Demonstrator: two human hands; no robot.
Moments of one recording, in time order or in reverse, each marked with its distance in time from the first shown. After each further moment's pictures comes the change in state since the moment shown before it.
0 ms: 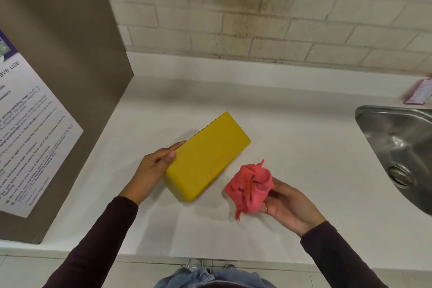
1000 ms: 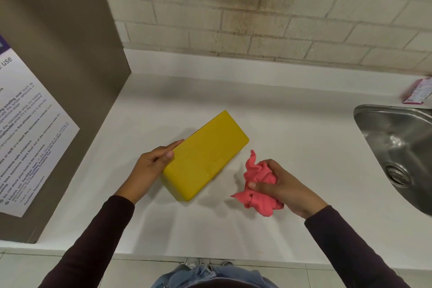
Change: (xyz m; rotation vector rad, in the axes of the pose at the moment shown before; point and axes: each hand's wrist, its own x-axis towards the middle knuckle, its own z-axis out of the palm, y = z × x) left_hand 0.000 0.003 0.001 -0.008 -0.018 0.024; right_hand 0.007 -0.023 0.003 -0.819 0.277 0.025
